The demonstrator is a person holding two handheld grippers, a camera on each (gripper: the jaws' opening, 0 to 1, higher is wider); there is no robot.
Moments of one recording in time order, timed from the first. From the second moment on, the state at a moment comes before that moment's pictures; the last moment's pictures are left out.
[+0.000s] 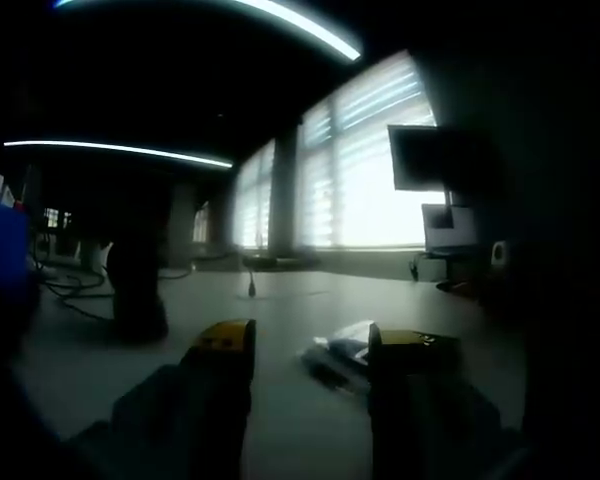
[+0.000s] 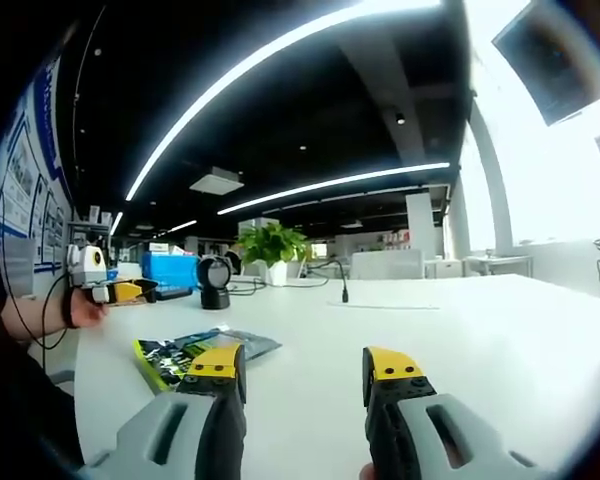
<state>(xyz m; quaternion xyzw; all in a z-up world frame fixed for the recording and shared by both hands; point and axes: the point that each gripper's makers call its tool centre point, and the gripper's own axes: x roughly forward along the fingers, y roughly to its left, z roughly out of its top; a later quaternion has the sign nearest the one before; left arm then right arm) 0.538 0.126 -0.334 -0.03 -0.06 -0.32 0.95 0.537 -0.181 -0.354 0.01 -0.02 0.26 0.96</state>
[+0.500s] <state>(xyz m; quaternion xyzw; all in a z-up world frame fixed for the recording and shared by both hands) 0.539 0.126 -0.334 -0.03 -0.06 -0.32 0.95 0.536 -0.179 -0.354 0.00 -0.02 0.26 0.97</state>
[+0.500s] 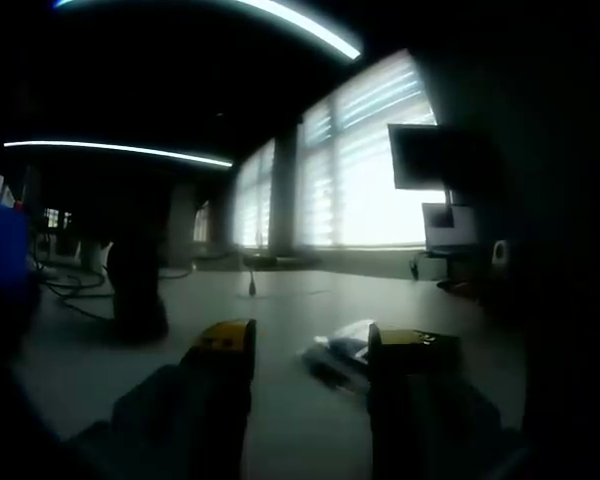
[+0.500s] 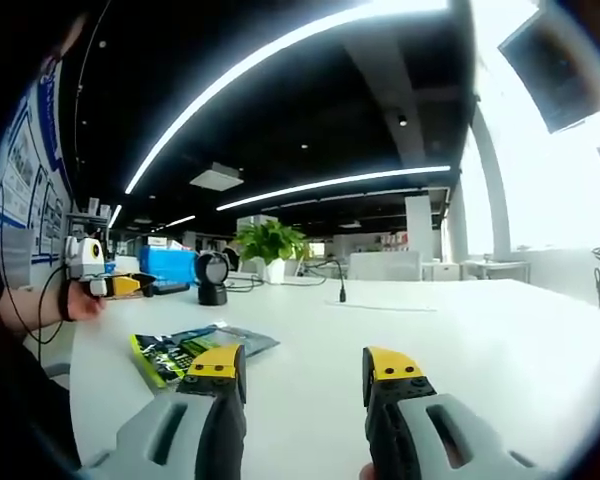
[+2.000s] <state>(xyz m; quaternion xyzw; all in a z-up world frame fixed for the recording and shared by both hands) 0.539 0.126 -0.336 -0.02 -0.06 -0.32 0.95 0.494 -0.086 -0.279 -0.03 -0.10 0.29 0.95</state>
